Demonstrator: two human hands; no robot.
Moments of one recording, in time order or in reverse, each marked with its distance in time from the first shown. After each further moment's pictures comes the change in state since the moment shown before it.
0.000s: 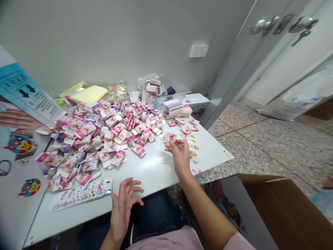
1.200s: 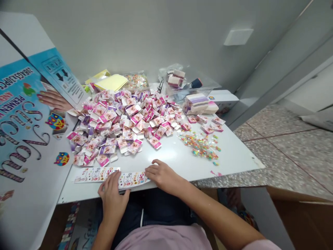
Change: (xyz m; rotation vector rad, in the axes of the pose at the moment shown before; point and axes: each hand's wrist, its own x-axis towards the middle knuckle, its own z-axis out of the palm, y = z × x) left_hand -0.016 0.002 -0.091 1.694 0.515 0.556; right_hand -0.061 -0.002 0.046 -0.555 -1.046 -1.024
